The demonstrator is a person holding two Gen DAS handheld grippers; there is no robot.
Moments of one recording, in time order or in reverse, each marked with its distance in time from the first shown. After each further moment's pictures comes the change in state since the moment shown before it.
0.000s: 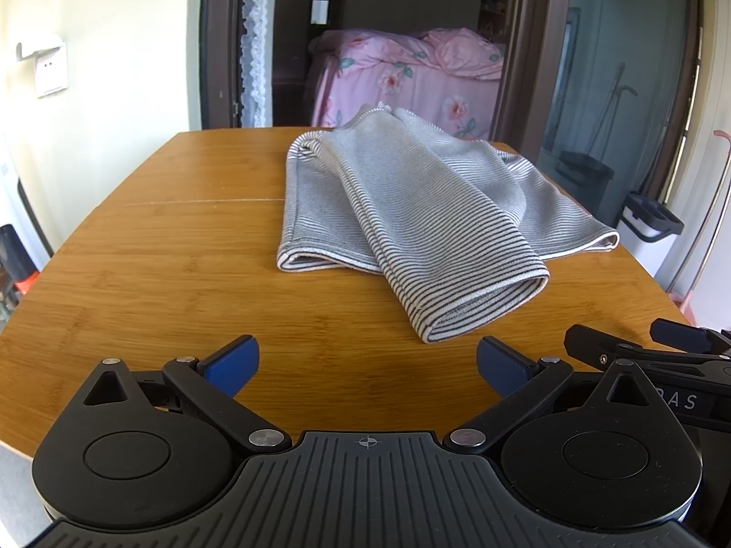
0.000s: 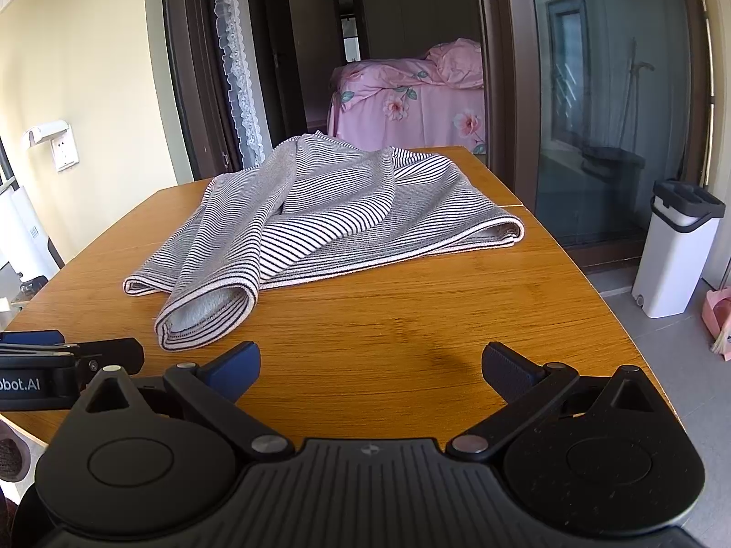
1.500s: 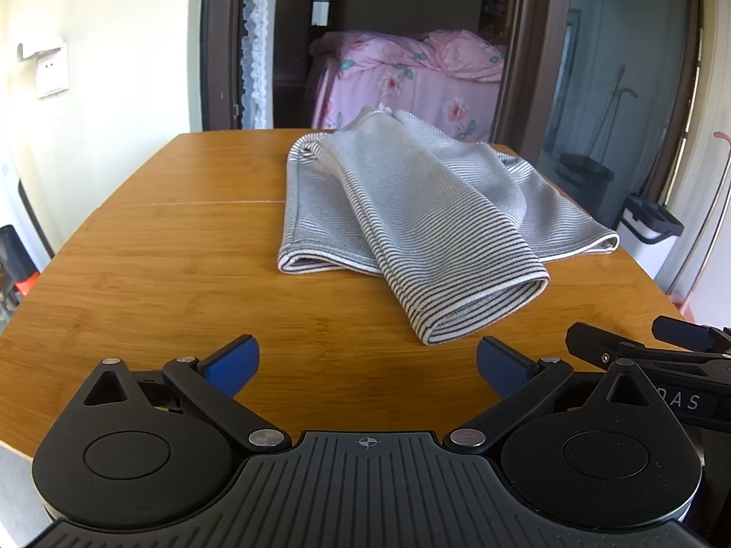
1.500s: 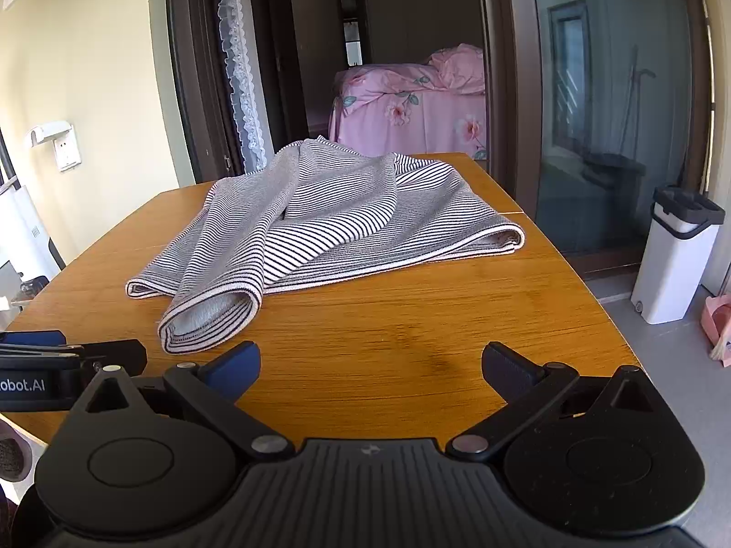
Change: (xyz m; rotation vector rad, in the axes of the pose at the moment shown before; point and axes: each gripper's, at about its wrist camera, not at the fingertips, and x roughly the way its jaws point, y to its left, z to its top) left arm 0.000 0.002 -0.001 -0.001 -0.004 0.000; right arm -0.002 0.003 0.000 -0.005 -0.013 -0.001
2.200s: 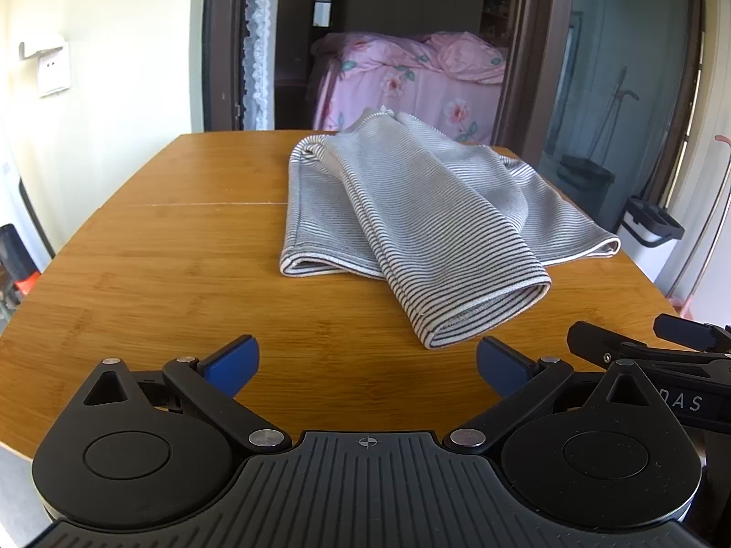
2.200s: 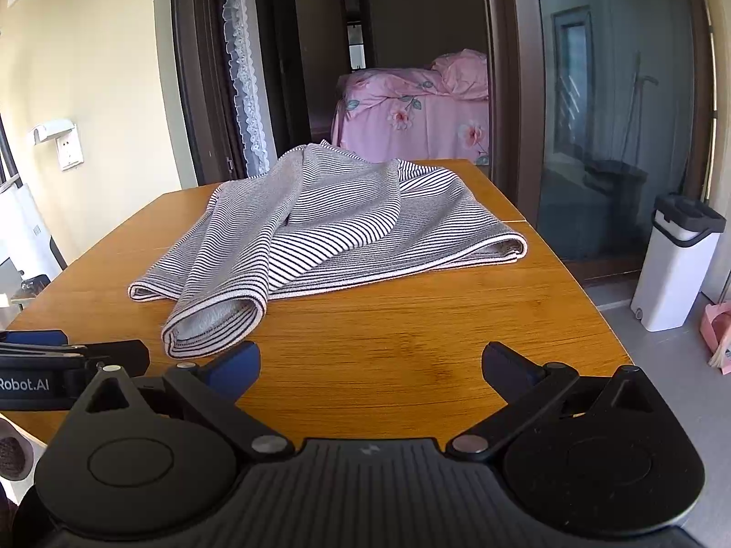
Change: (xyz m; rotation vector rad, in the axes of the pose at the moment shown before) left arm 0.001 0.003 0.004 -0.005 -0.002 -0.001; right arm 0.002 0.005 0.004 -0.015 -0.008 -0.002
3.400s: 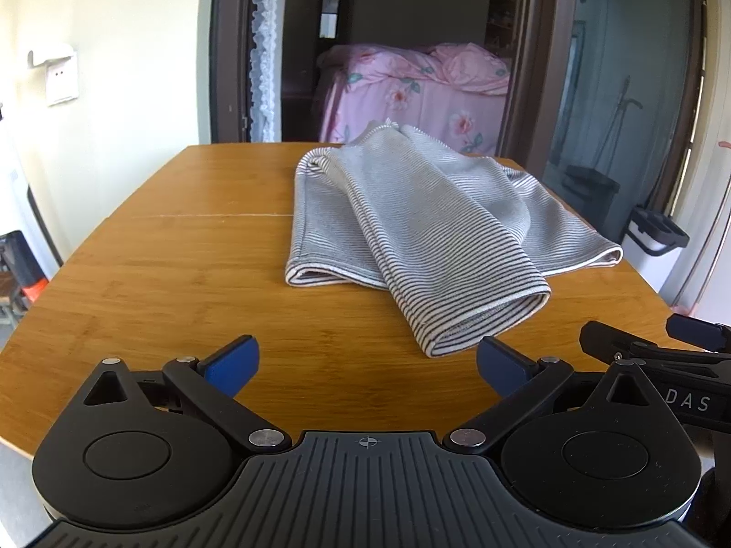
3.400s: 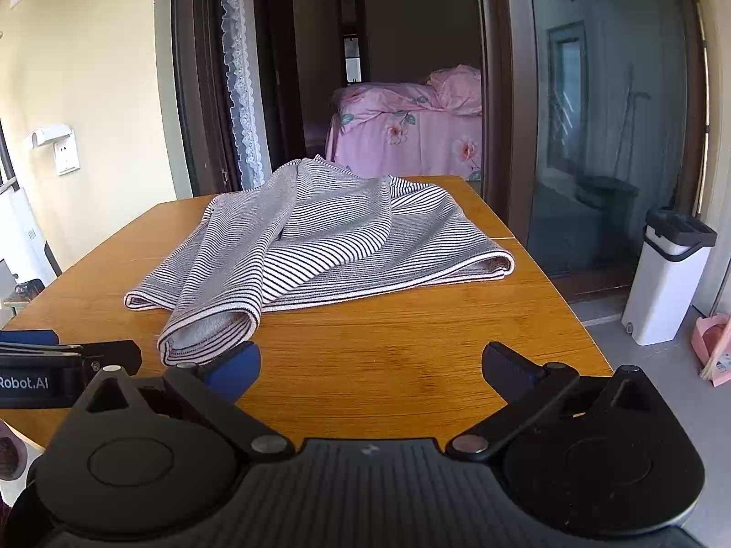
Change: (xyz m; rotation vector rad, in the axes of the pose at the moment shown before) left arm -0.005 0.003 -0.002 -0.012 -0.027 0.009; right arm -0.014 -0.009 0.002 -0.021 -0.048 -0.017
